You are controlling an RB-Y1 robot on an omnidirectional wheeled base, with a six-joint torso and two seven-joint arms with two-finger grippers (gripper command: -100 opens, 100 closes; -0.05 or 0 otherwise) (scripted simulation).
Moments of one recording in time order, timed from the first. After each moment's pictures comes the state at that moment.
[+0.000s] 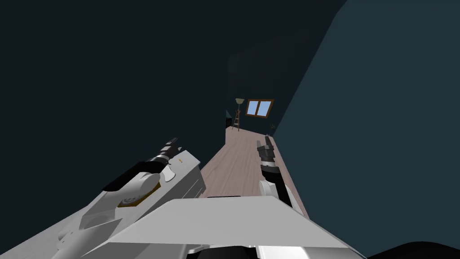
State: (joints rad) left arm 0.34 0.38 0.32 -2.09 0.54 0.27 -0.08; right arm 0.47 -0.01 0.02 -2.25 0.09 -0.39 -0.16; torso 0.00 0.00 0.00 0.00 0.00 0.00
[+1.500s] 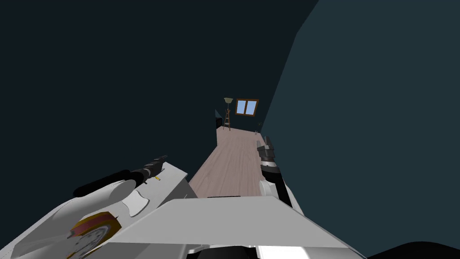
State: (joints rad) left arm 0.39 0.49 0.48 -1.88 0.71 0.71 -0.32; right arm 0.47 -0.01 0.02 -2.25 0.09 -0.39 -0.16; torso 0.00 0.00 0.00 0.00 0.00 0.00
